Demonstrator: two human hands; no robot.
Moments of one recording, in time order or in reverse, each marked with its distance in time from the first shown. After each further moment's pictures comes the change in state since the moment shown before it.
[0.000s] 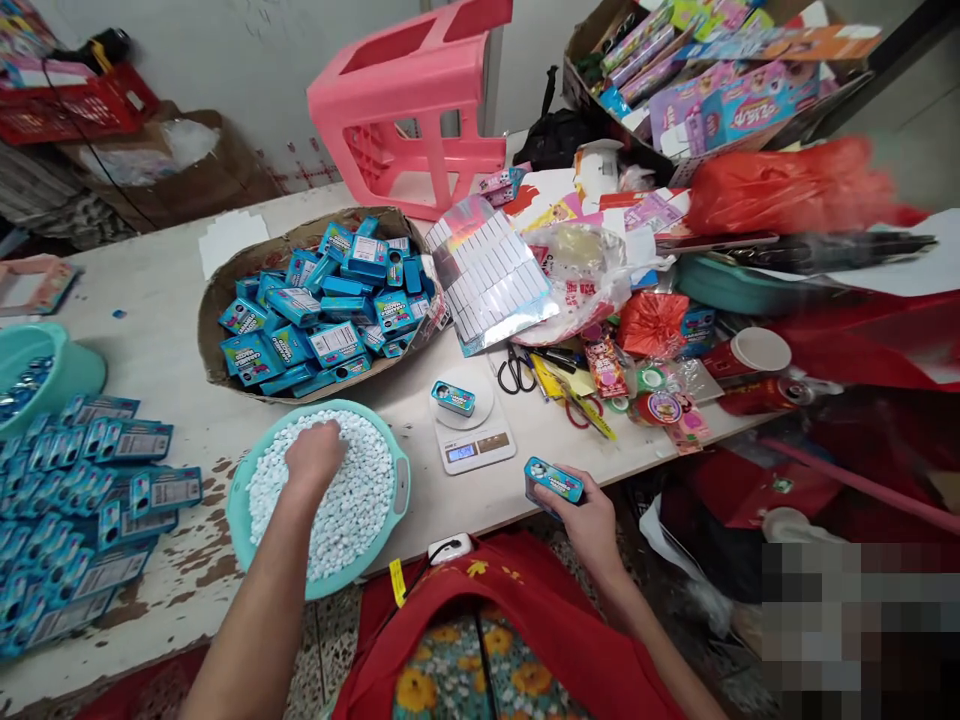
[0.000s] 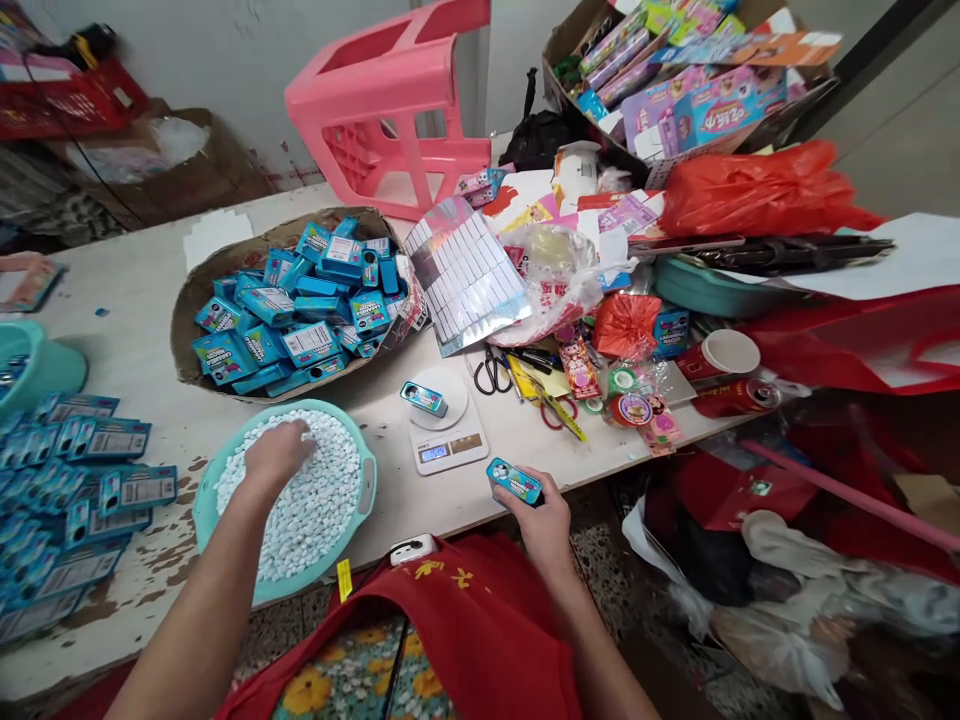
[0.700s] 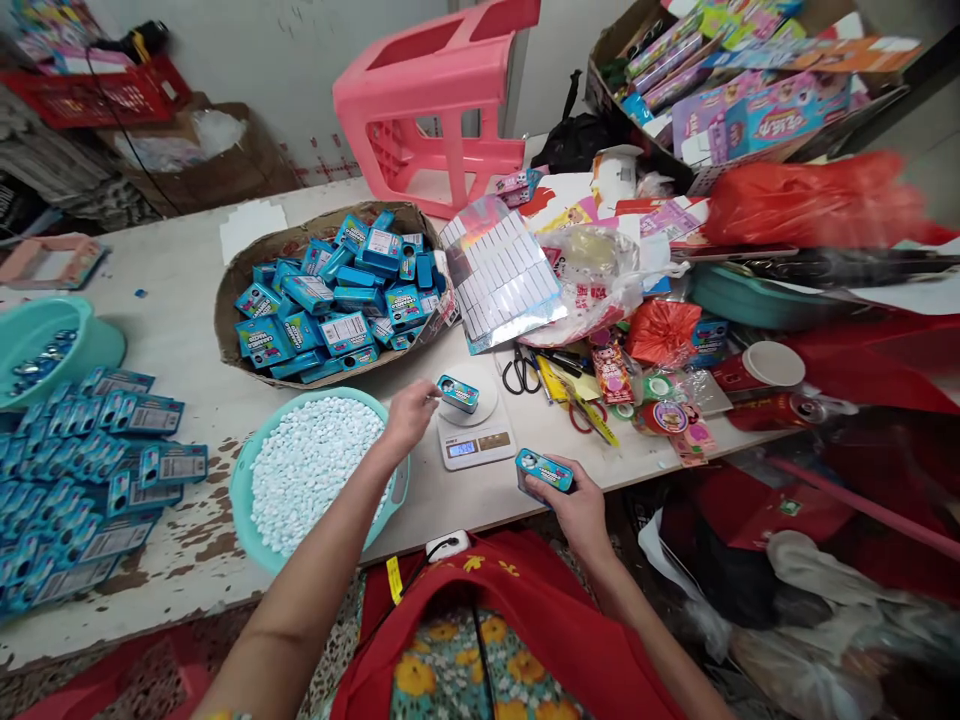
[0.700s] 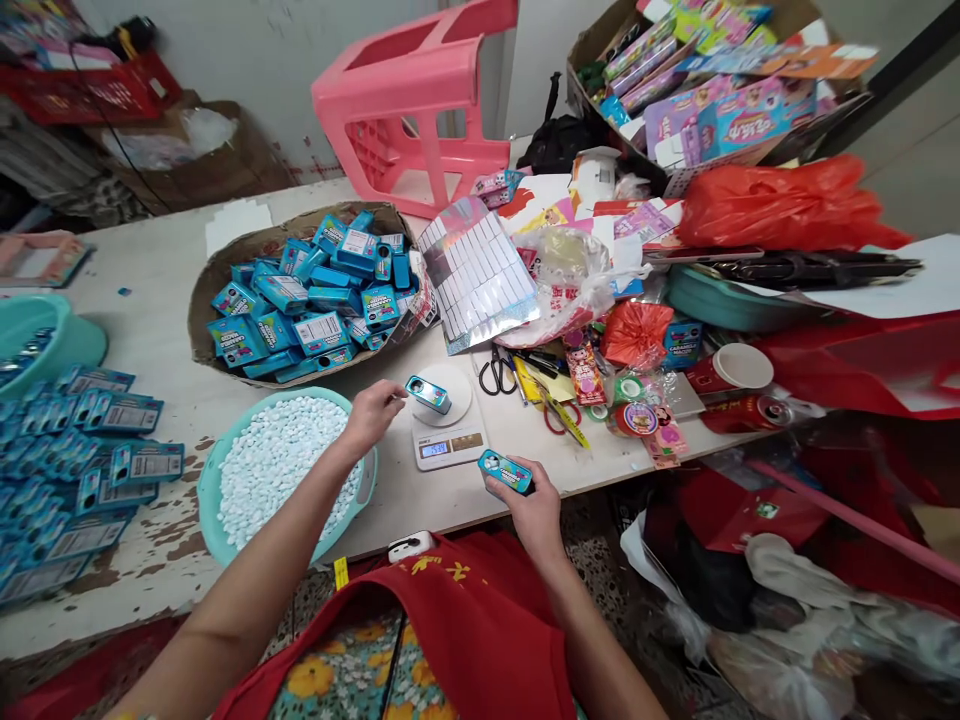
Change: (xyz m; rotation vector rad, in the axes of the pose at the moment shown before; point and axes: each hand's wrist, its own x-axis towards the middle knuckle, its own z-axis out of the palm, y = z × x) left_hand 0.000 0.115 0.018 -0.616 0.207 0.507; right_hand 0.014 0.000 0.006 0.004 -0.101 -0.043
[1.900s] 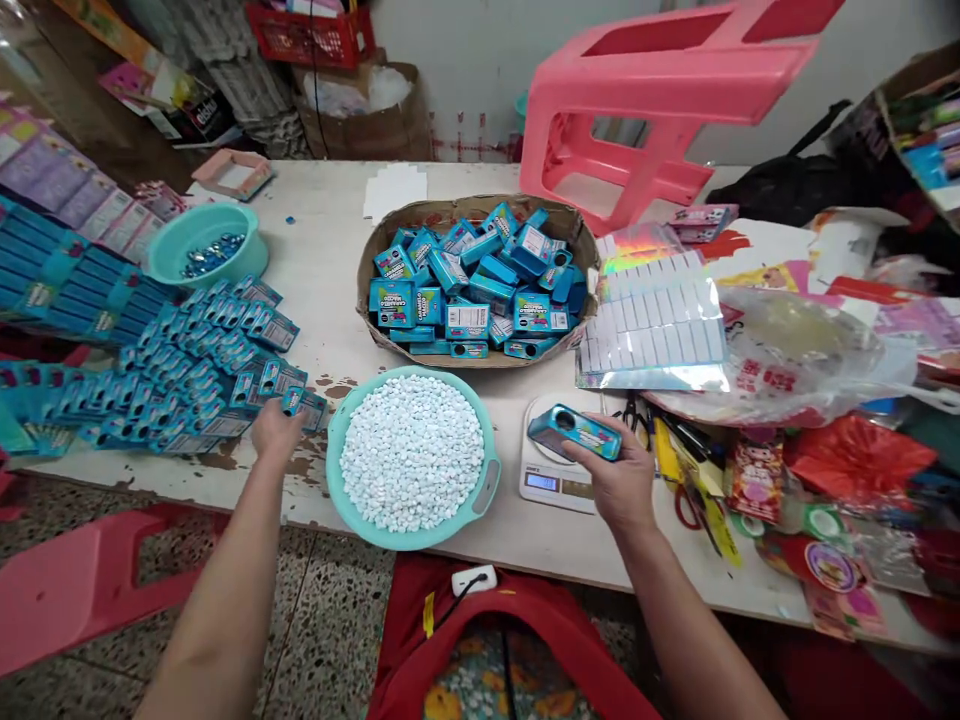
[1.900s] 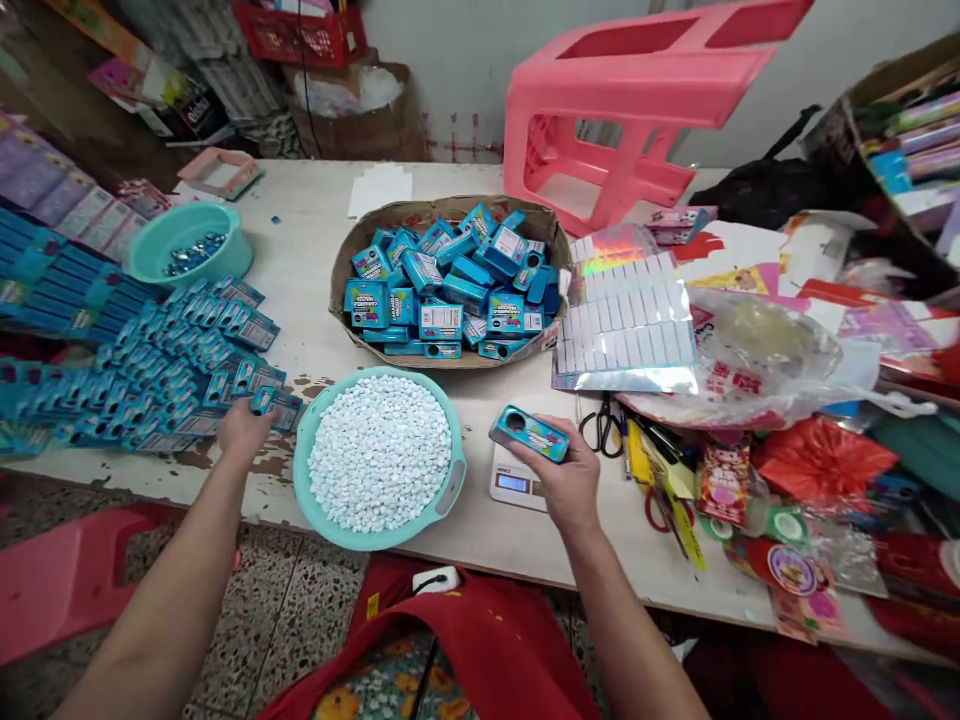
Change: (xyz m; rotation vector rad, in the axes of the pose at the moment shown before) left_hand -0.188 -0.274 -0.184 0.359 0.388 -1.147; right_hand 0.040 -0.114 0.139 0.051 -0.222 -0.383
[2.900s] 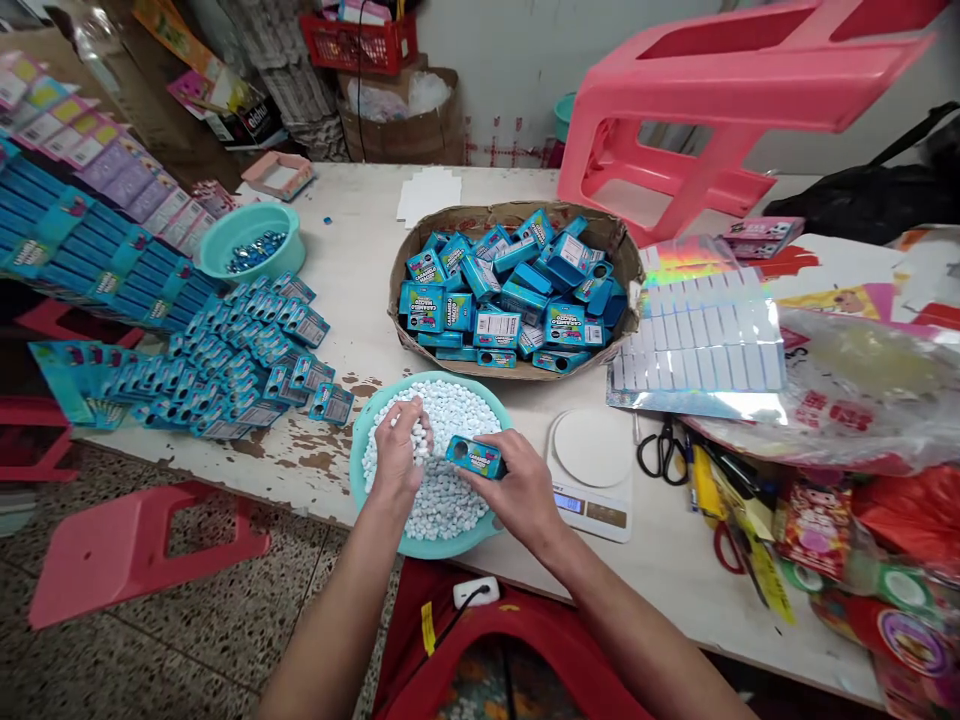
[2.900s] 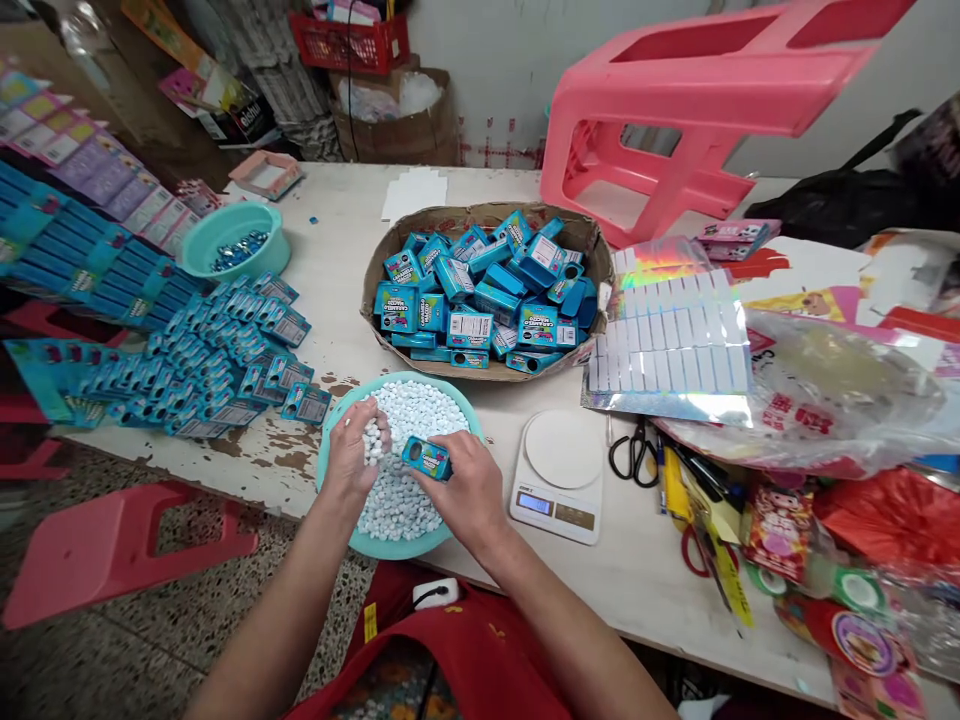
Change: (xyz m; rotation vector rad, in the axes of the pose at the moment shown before) left_hand -0.163 0.147 -0.028 -1.616 -0.386 -0.087; right_hand -0.041 -0.043 0.113 -0.345 -0.517 -0.377
